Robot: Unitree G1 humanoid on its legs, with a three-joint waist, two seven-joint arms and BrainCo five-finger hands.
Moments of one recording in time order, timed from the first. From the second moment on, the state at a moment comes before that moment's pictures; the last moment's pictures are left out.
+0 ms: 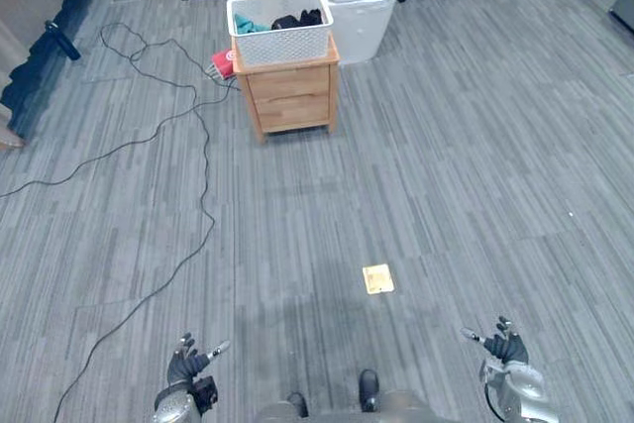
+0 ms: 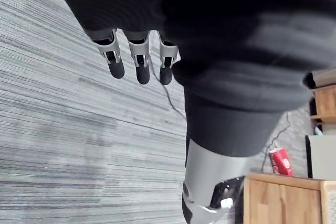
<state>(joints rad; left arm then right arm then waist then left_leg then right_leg) 0.18 0.14 0.27 0.70 -0.23 -0.10 0.07 0.05 -0.16 -0.37 0.77 0.08 -0.03 -0.08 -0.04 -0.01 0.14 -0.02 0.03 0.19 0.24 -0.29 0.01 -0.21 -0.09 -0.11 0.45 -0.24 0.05</state>
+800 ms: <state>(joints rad) 0.14 0.12 0.20 0.63 -0.25 -0.10 0.09 0.05 -0.11 -0.26 0.60 0.12 -0.04 -0.09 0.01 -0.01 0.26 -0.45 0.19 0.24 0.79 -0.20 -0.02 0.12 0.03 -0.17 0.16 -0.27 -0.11</state>
